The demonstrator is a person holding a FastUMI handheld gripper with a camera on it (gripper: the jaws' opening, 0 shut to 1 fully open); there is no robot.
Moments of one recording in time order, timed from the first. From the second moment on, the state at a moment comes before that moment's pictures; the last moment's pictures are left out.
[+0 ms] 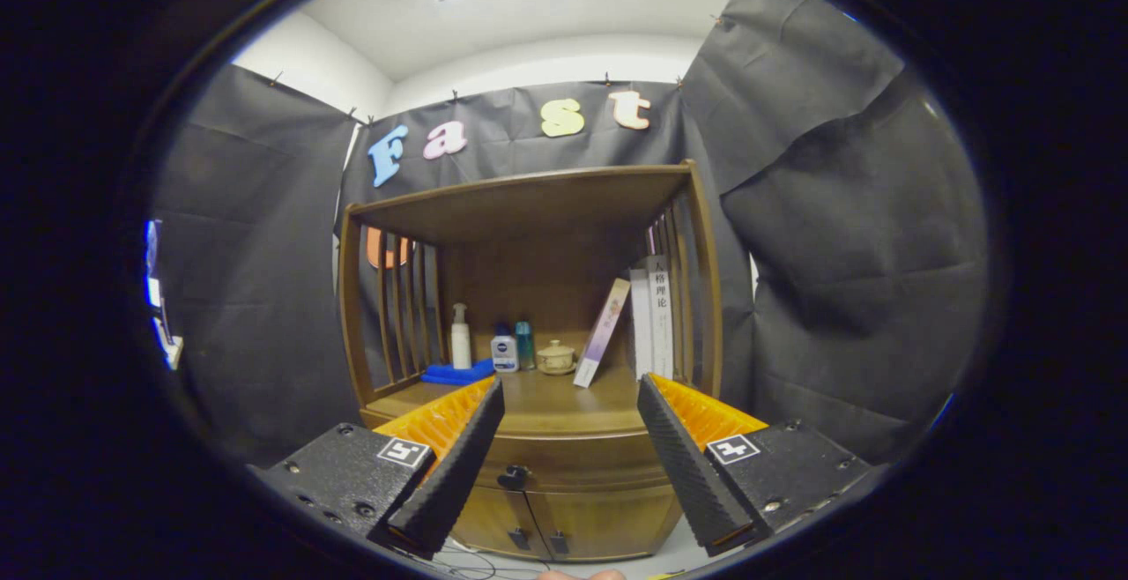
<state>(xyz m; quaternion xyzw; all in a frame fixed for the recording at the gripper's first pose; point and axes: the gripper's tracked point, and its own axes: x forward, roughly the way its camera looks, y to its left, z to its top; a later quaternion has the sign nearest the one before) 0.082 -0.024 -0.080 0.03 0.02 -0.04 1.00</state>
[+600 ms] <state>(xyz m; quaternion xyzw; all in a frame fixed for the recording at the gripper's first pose) 0.132 -0.006 -0.163 0.04 0.08 -0.03 1.00</state>
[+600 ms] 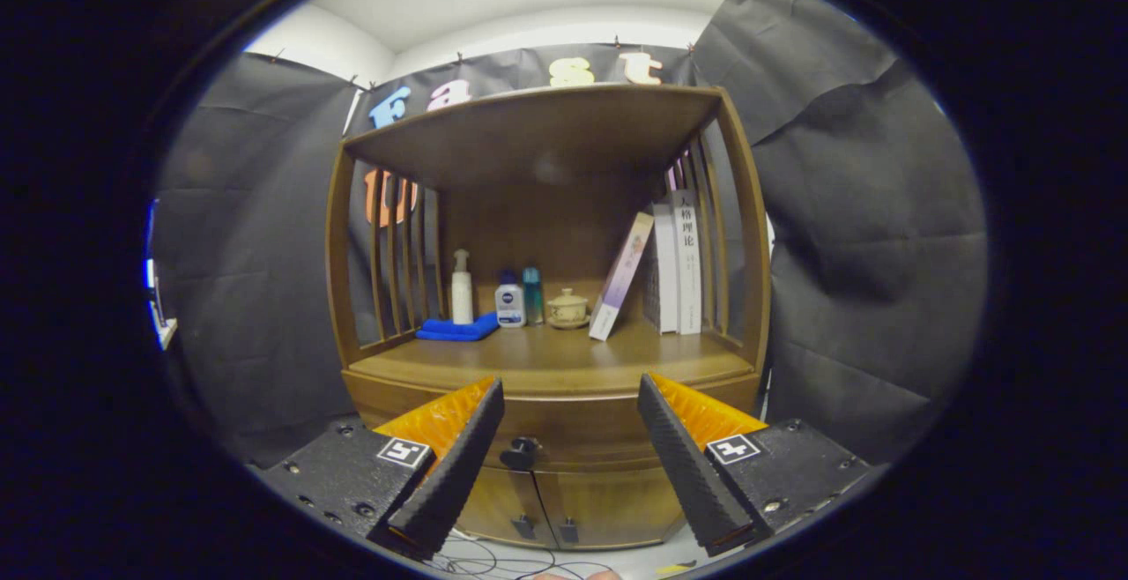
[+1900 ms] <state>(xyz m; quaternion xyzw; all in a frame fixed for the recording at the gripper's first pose) 0.239 0.042 -0.325 0.04 0.19 -0.05 0.98</state>
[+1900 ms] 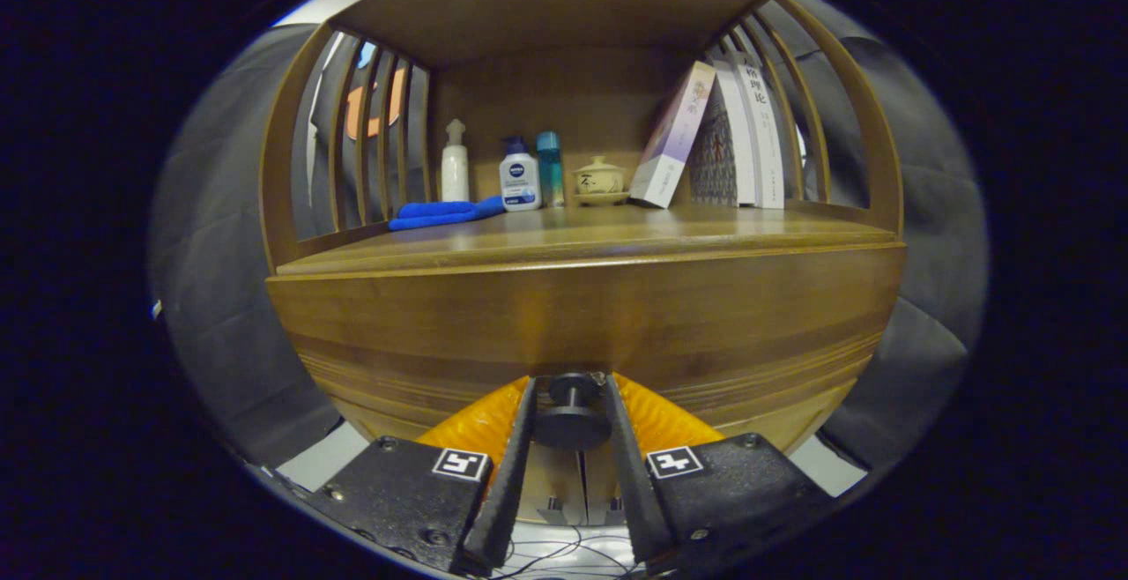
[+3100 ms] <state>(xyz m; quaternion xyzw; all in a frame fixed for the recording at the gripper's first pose) 0.139 0.047 -0.318 0.06 0.21 -0.04 0.97</state>
